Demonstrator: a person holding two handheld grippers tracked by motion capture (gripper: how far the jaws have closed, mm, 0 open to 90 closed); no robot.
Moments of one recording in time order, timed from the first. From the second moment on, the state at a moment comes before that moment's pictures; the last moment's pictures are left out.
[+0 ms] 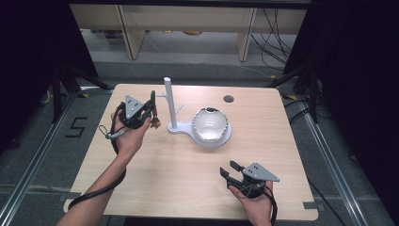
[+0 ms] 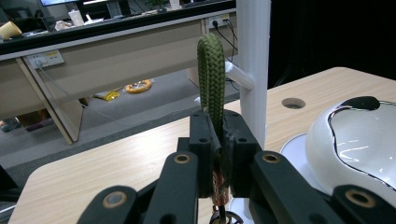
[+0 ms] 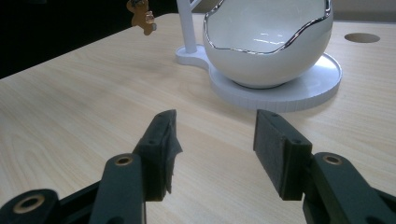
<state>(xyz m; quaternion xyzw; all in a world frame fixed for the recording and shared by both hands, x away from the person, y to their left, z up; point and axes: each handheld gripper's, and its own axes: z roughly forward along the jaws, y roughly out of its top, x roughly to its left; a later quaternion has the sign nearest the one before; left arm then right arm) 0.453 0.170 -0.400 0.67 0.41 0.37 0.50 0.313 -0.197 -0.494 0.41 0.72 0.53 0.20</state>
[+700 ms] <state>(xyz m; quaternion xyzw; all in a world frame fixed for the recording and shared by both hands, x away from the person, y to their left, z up) 0.456 0.154 -0.400 0.68 0.38 0.40 0.48 0.312 -0.198 -0.494 0.41 0.72 0.52 0.19</state>
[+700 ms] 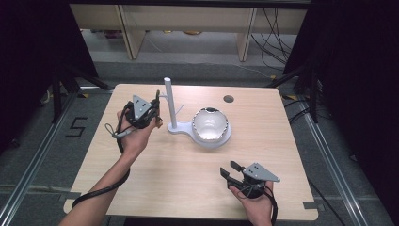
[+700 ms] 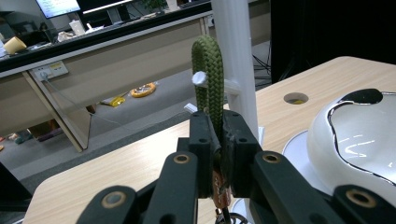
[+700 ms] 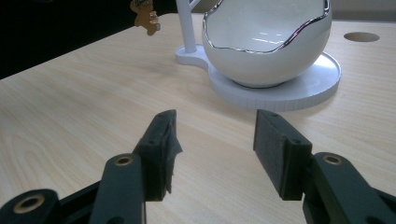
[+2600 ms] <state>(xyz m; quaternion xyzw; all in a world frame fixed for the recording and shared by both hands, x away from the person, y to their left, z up) 0.359 0.226 -0.476 0.68 0.43 0.31 0.51 0.316 -0.206 -0.500 0.42 0.71 0.52 0.20</state>
